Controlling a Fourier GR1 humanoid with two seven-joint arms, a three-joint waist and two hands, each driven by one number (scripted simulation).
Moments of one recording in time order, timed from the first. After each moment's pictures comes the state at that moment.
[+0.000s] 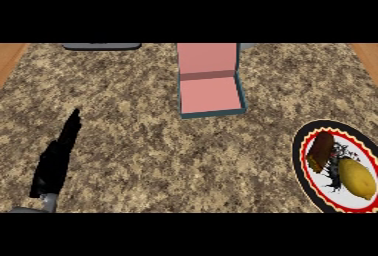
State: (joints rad) left arm -0.01 0.46 -0.24 -1.51 0.10 0.35 0.05; right arm 0.18 -0.98 -0.19 -1.47 -0.03 0.18 -0.13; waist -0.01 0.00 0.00
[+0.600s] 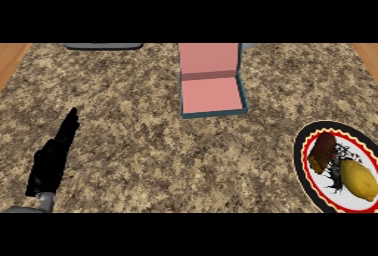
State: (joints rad) left arm -0.01 0.44 -0.20 -1.51 0.08 0.29 0.05; right arm 0.20 -0.98 -0.08 -1.70 0.06 0.34 0.25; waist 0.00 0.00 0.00
